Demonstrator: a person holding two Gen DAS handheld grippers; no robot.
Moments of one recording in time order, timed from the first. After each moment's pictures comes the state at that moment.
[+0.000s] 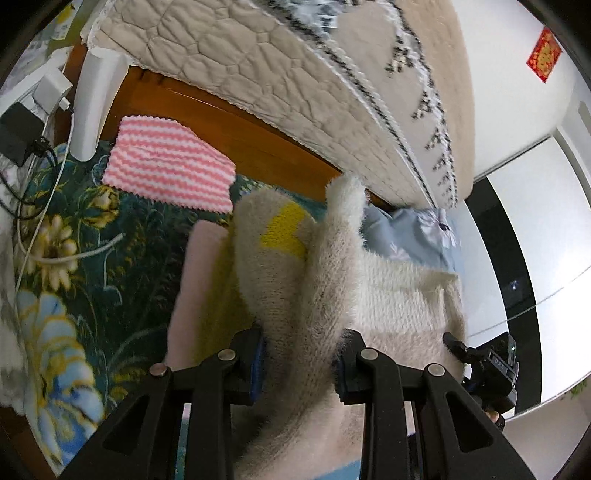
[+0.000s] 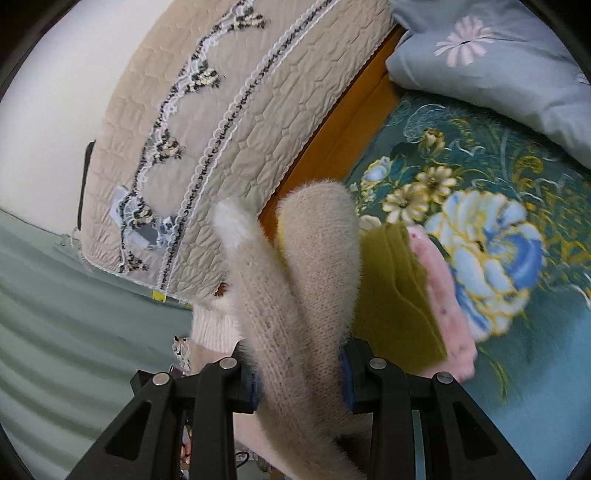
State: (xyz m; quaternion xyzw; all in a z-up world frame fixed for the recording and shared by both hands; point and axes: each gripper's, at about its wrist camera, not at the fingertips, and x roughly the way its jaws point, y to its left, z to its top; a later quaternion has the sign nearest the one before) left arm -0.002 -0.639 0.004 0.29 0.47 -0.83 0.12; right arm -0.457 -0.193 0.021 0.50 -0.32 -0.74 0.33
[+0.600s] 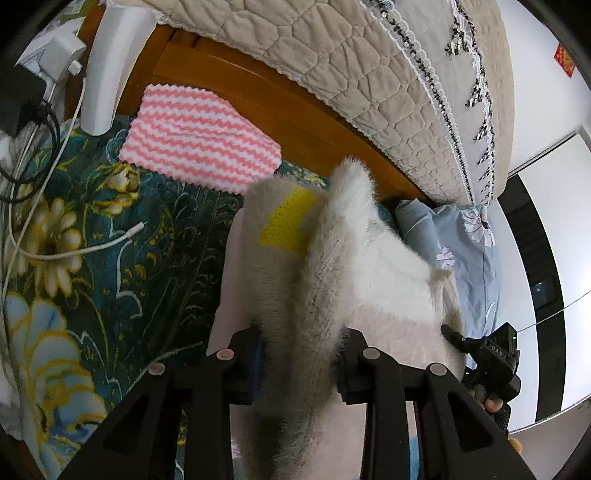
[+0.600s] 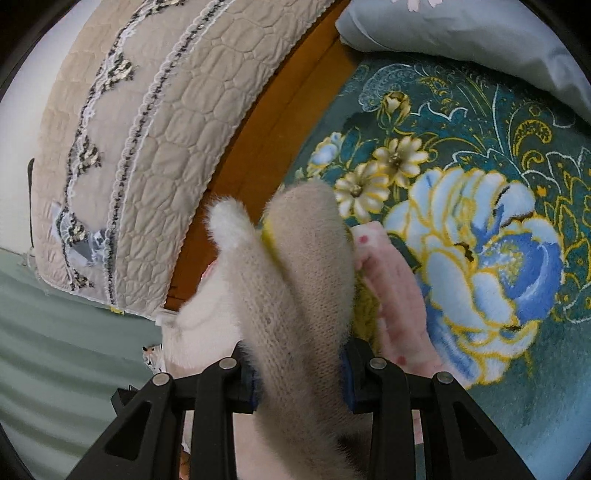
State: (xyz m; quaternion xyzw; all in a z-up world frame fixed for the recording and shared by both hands) left arm -0.018 -0.654 -0.063 0.32 0.46 -0.81 0.17; right arm -0.513 -0.202 -0.077 0.54 -0.32 -0.73 0.29
